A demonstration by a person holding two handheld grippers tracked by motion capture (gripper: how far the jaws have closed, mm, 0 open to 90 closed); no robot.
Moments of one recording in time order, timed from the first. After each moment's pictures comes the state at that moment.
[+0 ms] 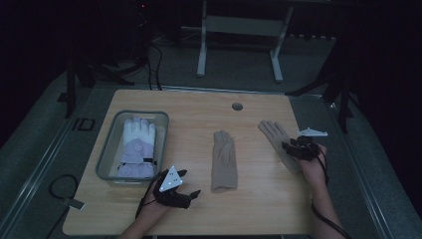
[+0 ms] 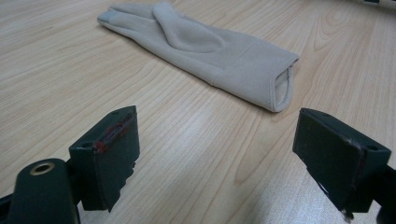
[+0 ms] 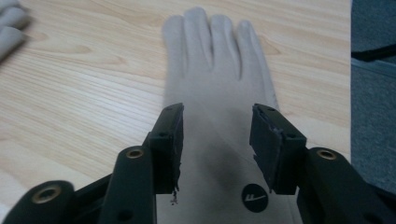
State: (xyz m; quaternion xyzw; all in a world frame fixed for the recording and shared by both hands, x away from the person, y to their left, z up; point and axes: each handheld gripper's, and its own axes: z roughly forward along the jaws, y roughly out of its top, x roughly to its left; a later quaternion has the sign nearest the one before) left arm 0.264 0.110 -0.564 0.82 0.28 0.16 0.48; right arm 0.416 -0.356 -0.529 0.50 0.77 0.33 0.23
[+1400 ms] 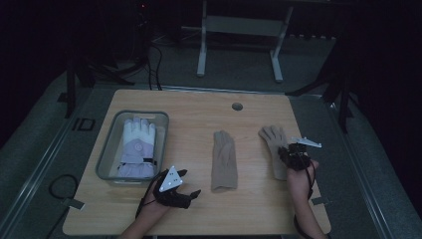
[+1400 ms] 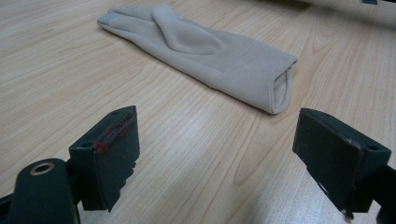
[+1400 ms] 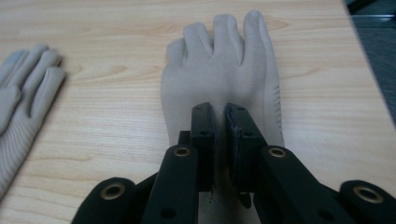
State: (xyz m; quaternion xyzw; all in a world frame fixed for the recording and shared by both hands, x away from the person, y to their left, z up) left arm 0.264 0.110 -0.562 0.81 0.28 0.16 0.48; right arm 0.366 -0.302 -0.515 0.62 0.67 0.33 0.24
